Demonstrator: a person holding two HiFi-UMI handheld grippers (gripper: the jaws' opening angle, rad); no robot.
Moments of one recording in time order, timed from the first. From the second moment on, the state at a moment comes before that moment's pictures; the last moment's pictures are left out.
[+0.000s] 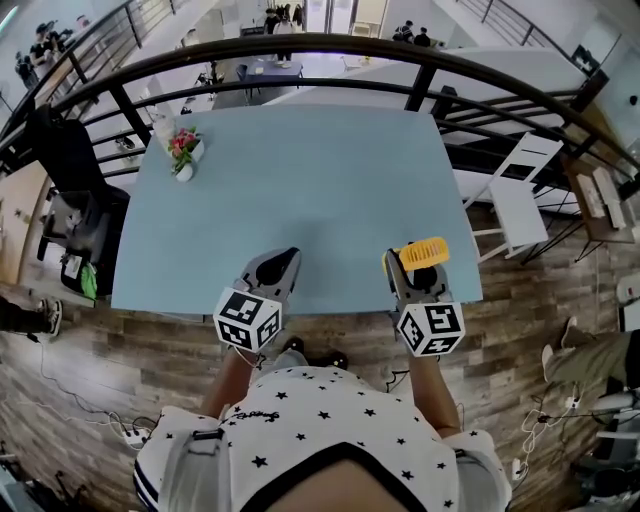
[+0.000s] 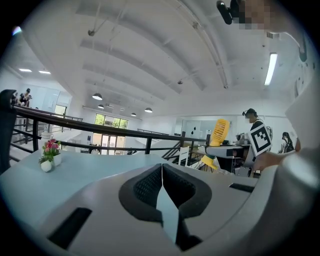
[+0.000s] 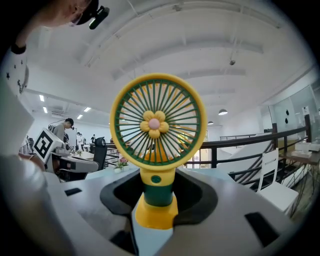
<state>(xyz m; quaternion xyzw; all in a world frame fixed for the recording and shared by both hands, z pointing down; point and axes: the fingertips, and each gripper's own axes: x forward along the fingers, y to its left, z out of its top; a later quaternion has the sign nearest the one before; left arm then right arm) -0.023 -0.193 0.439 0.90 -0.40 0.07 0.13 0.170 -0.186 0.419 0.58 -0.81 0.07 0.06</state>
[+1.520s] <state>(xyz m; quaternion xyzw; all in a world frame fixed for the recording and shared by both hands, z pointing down) -0.016 -0.188 0.436 0.90 -0.40 0.07 0.13 0.172 -0.182 0.421 0.57 -0.82 0.08 0.05</state>
